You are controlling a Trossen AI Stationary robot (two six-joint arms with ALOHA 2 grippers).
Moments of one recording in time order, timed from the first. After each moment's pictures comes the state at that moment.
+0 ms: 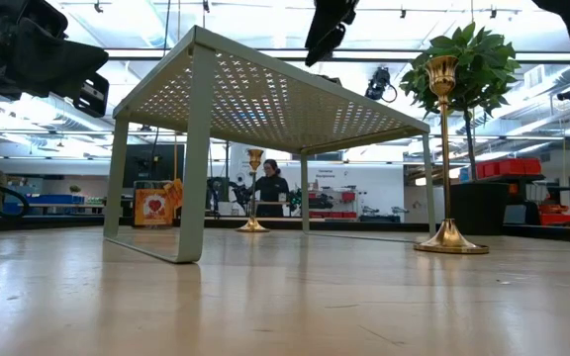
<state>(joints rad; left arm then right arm) -0.04 0.01 0.01 0.08 0.15 -0.12 -0.25 1.93 2.28 -1.35 0.01 -0.27</state>
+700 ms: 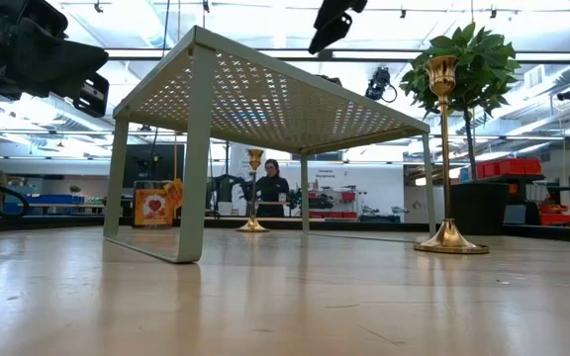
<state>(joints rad) -0.04 0.01 0.01 0.08 0.15 -0.12 -0.22 1.78 2.05 -1.22 -0.08 -0.27</state>
